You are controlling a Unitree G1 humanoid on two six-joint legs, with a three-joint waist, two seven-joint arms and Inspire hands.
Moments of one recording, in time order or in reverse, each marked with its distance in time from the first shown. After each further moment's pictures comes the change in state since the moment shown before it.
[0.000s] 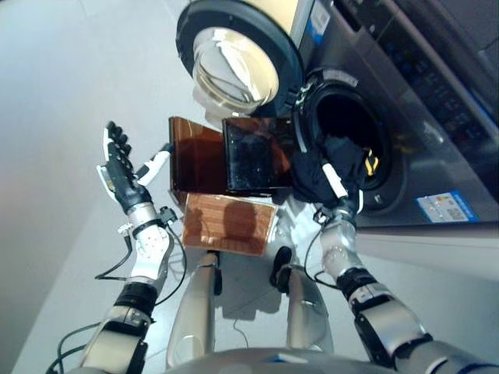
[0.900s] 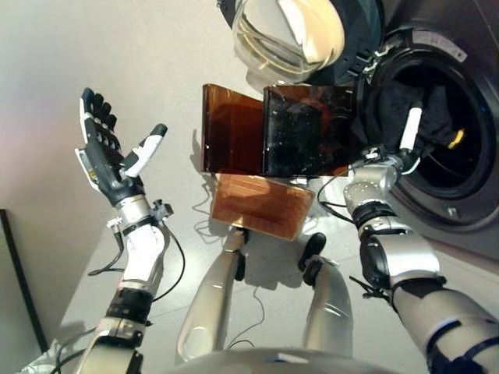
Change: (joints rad) left arm 0.091 0.013 0.008 -0.238 0.066 -0.016 -0.054; right arm -0.367 -0.102 -0.319 0.246 0.283 -0.107 0.000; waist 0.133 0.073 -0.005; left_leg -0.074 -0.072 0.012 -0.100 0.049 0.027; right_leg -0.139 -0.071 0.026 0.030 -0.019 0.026
